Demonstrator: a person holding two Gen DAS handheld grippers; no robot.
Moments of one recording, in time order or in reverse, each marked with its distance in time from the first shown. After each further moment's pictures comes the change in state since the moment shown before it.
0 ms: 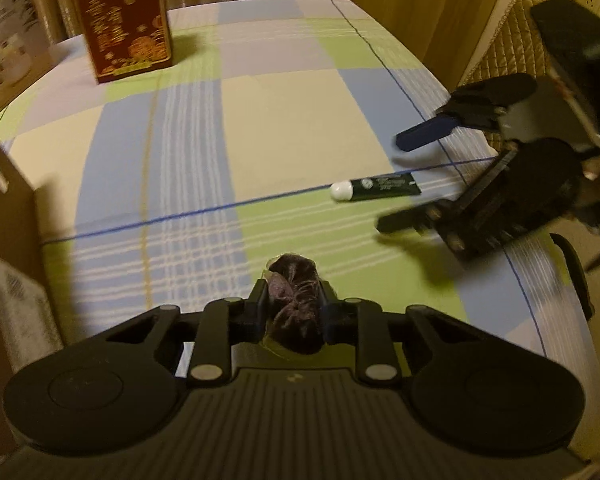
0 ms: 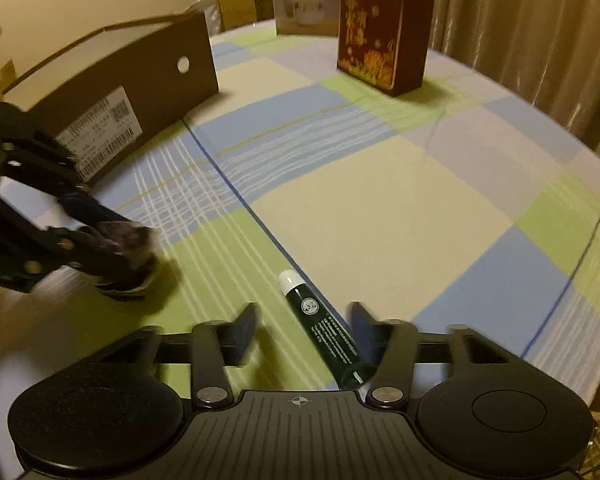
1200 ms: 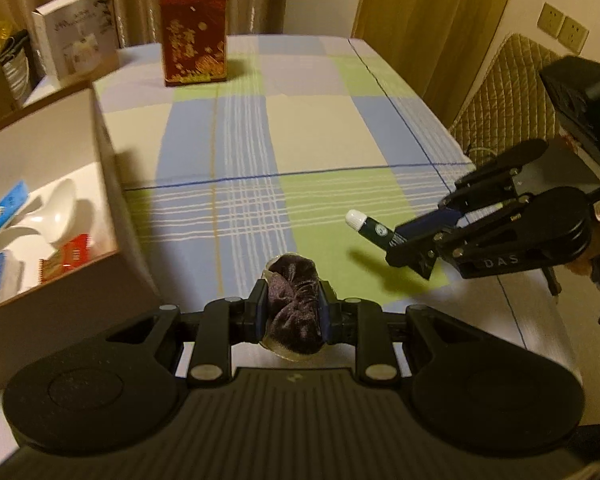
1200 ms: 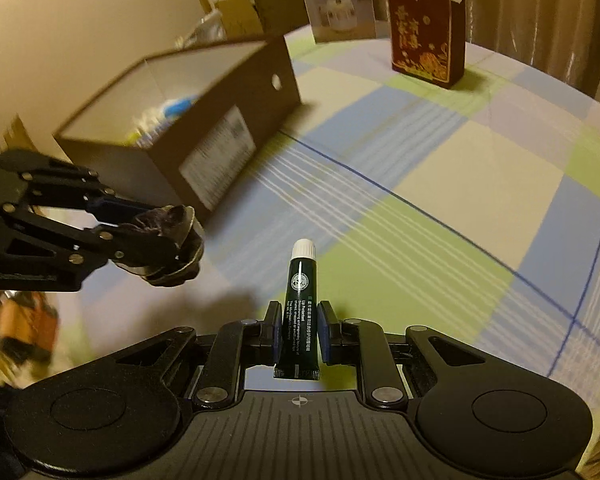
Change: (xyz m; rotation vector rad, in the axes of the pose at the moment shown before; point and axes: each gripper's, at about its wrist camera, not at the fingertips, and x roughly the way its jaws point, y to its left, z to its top) left arm -0.112 0.019 -0.071 -0.065 -0.120 0.017; right arm -0.065 0.127 -0.009 0.215 -0.014 0.094
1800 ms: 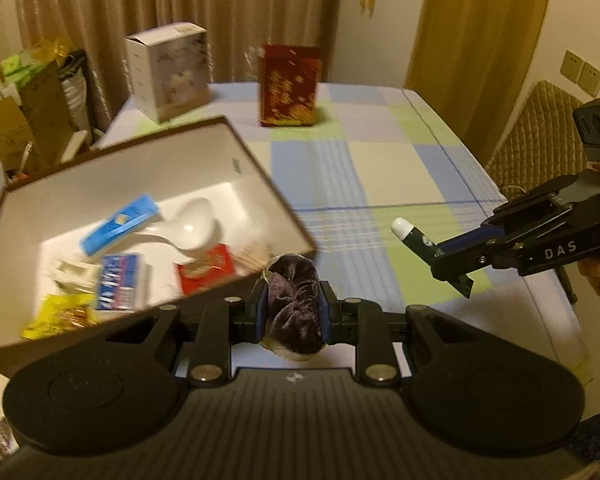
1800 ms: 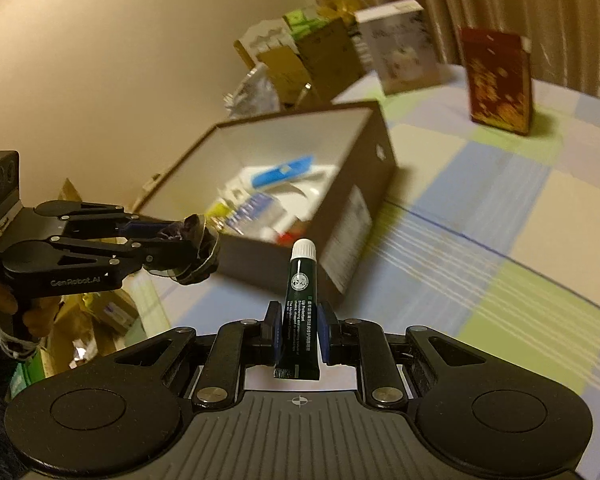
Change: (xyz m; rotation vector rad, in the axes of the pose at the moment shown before) left arm -0.103 0.091 -0.022 -0.037 -0.115 0.107; right arm -0.006 0.088 0.047 0.071 -0.133 0.172
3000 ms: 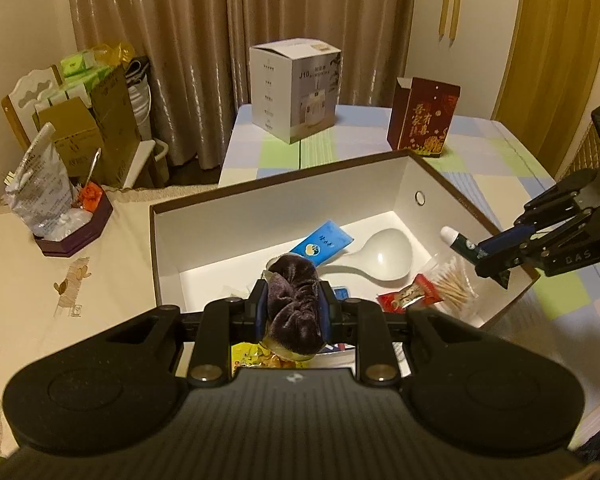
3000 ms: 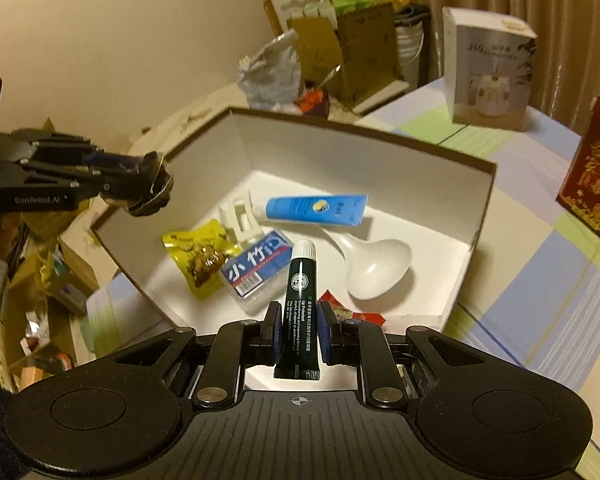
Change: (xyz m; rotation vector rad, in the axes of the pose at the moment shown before) left arm -0.011 0.204 0.014 -0.031 -0.035 0.091; right arm 0.152 0.055 0.088 -0.200 0.124 -0.081
